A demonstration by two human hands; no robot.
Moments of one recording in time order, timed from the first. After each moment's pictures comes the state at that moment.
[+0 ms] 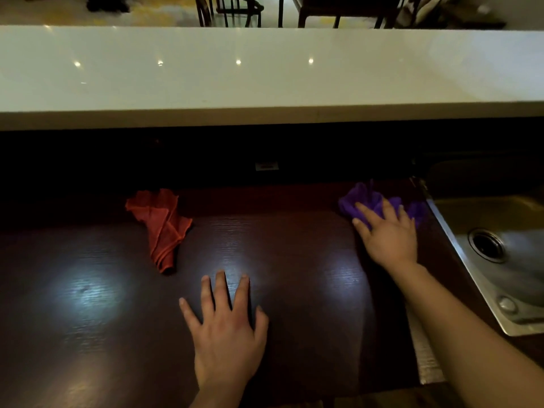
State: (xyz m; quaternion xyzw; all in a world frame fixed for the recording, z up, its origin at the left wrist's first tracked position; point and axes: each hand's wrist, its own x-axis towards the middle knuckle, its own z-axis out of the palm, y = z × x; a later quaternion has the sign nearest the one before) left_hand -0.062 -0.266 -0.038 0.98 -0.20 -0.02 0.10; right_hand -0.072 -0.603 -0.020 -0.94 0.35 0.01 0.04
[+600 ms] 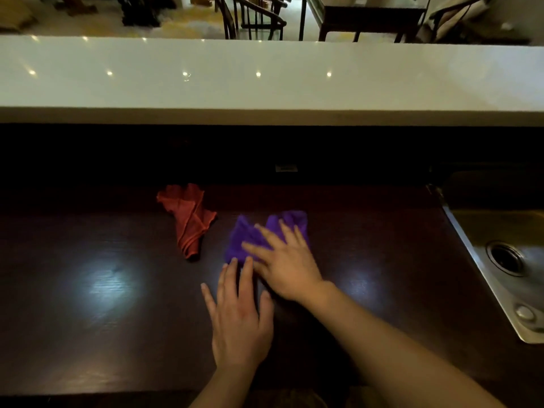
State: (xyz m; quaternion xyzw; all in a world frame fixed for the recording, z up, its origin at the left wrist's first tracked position) left_hand -0.067 -0.259 -0.024 0.94 -0.16 0.03 0.30; right_hand -0.019 -0.409 -0.023 -1.00 0.00 0.02 0.08
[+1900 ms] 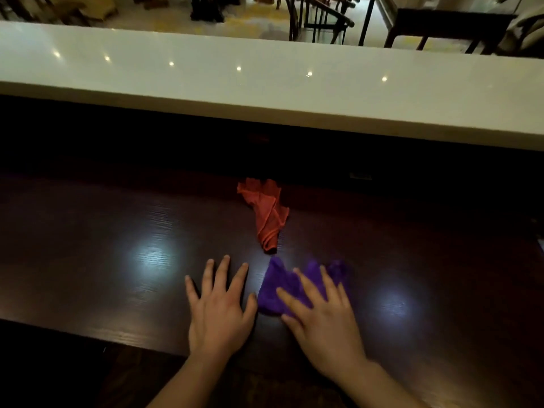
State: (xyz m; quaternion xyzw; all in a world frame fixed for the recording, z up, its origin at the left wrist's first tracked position) left_hand -0.008 -0.105 -0.043 0.99 -0.12 -0.01 0.11; right_hand -0.079 -0.302 -0.030 -0.99 -0.01 0.02 0.10
